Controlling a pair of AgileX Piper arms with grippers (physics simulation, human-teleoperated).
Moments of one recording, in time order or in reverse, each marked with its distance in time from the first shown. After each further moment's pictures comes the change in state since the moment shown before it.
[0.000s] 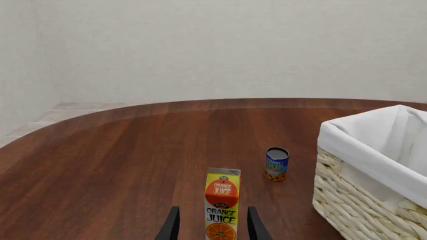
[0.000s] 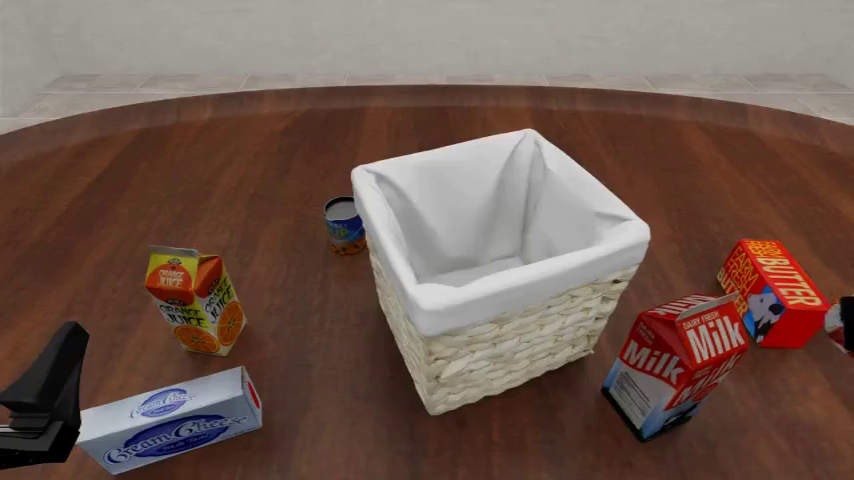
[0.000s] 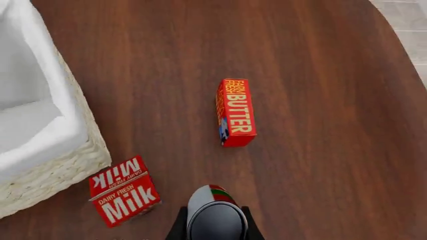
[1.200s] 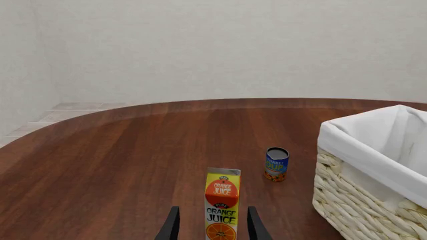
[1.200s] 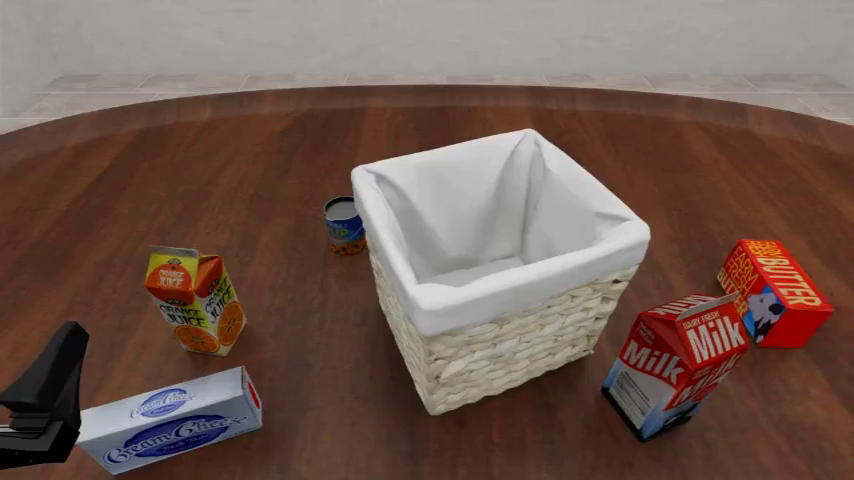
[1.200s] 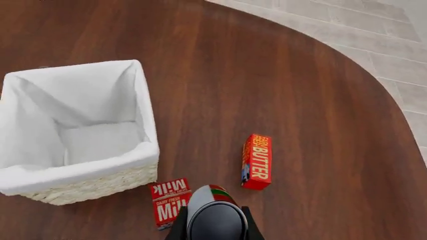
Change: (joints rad) left arm 0.000 0.000 0.000 0.000 0.000; right arm 0.253 0.067 -0.466 0.268 0.007
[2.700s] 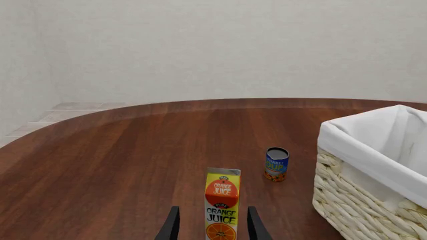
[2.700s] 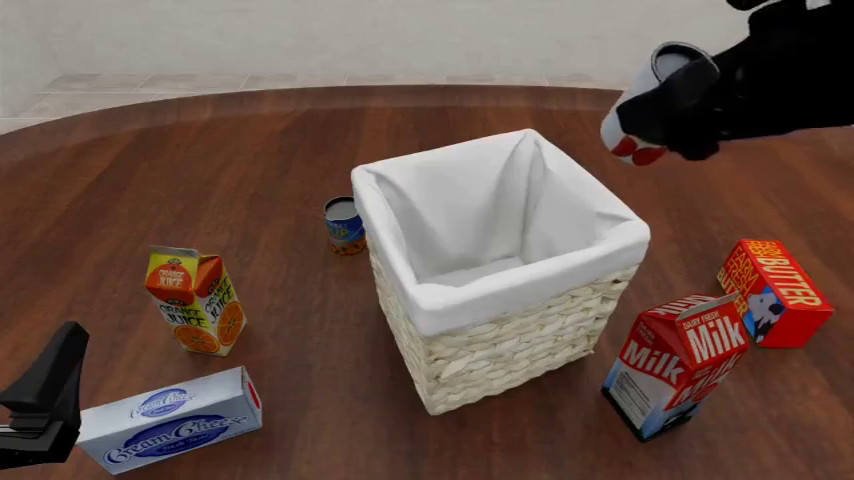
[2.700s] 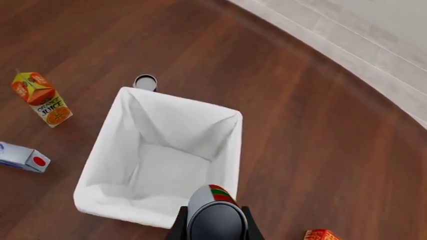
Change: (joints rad) left arm 0.000 0.000 0.000 0.000 0.000; right arm 0.436 0.410 -0.140 -0.232 -0.014
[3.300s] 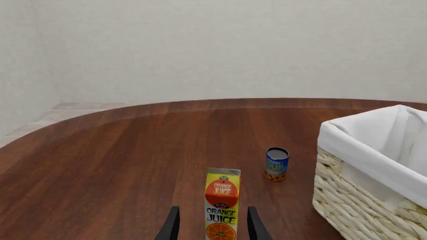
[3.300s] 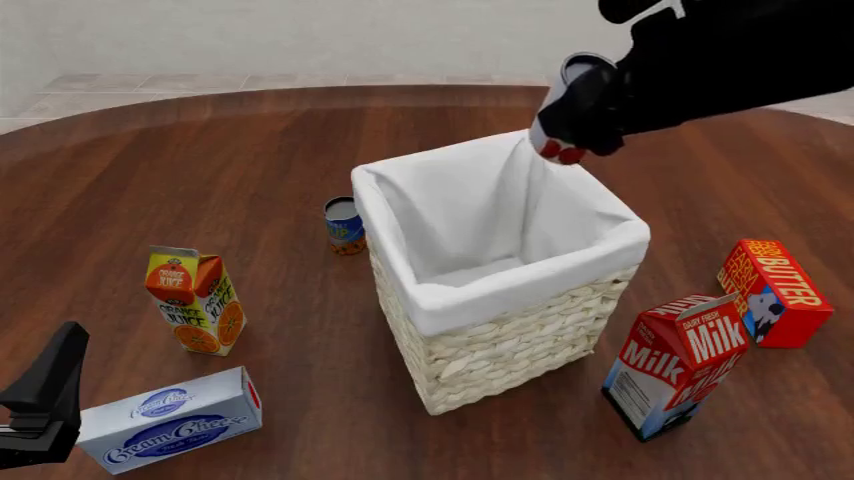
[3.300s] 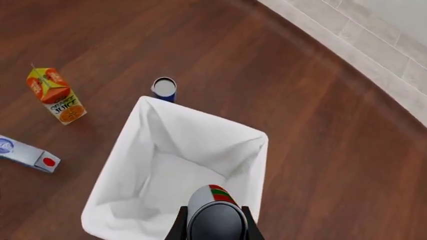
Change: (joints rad) left arm 0.000 0.000 0.000 0.000 0.000; right arm 0.086 0.179 -0.083 -0.047 -0.017
